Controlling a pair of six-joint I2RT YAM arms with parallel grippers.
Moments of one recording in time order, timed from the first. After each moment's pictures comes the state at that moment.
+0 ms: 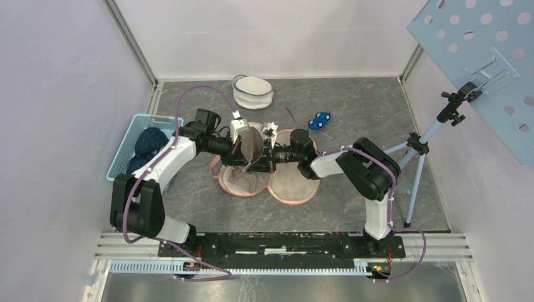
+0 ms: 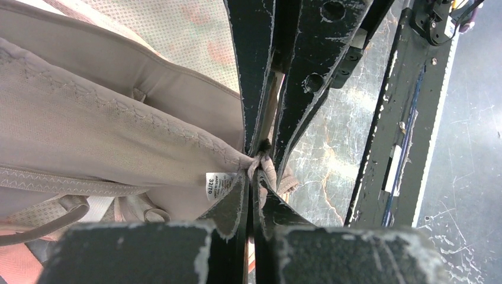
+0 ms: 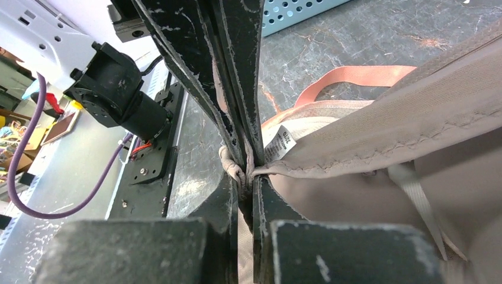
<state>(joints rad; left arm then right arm) -0.27 1.45 1.01 -0.65 0.90 0.52 0.72 1.96 0.88 0.98 -0.89 0.42</state>
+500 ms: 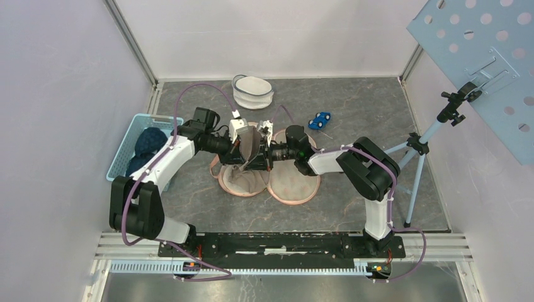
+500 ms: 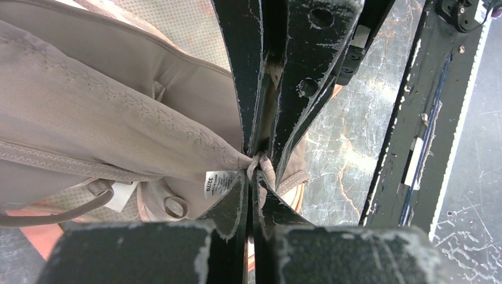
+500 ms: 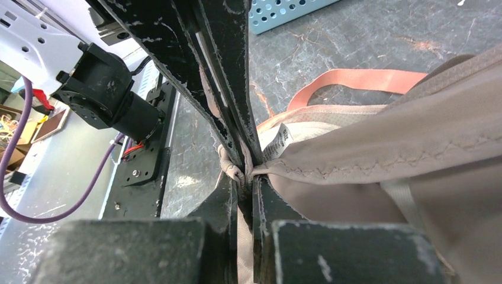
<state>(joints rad) -0.27 1.43 1.02 -0.68 0.85 0.57 0.72 1.96 0.94 0.85 -0.87 0.37</state>
